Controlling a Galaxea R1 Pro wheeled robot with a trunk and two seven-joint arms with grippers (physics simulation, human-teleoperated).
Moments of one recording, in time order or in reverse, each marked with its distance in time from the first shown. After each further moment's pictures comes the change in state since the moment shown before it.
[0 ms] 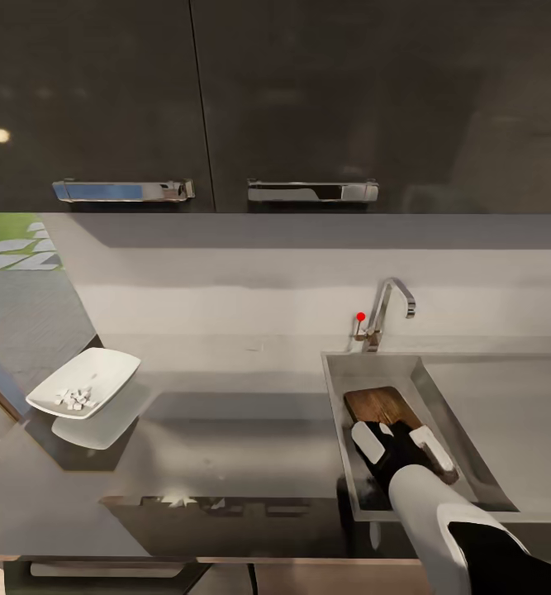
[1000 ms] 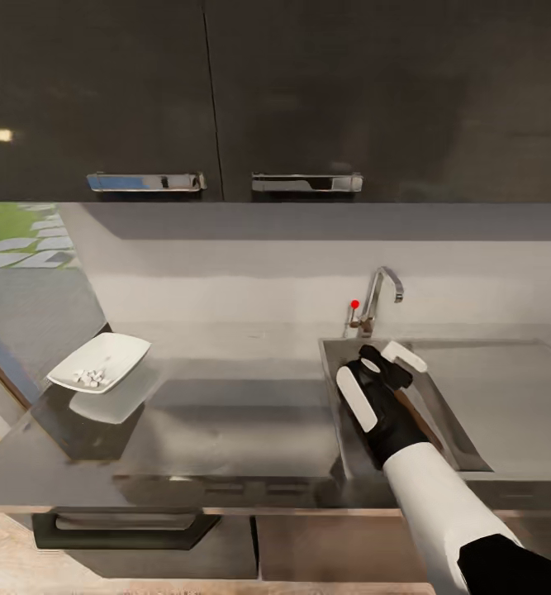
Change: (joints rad) left arm 0.000 0.000 0.000 0.001 0.000 0.000 0.000; right arm 0.000 0.003 0.315 -0.586 0.017 0.523 -0.025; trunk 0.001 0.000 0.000
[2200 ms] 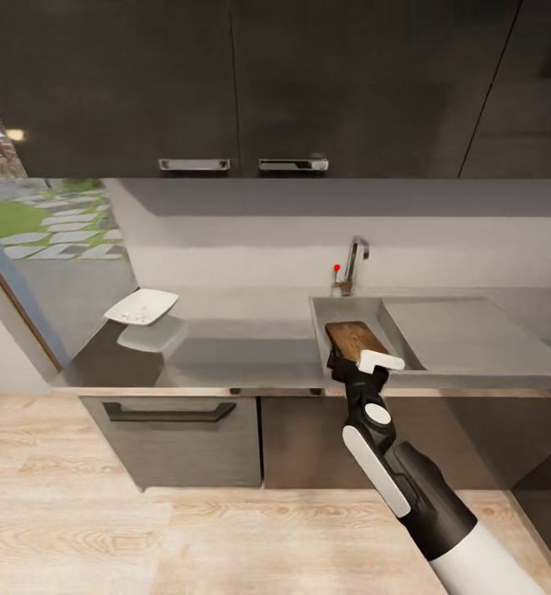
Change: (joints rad) left arm 0.000 0.000 0.000 0.005 0.000 0.000 0.000; right arm 0.264 -0.173 0.309 -0.483 0.004 0.098 0.301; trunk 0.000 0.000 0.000
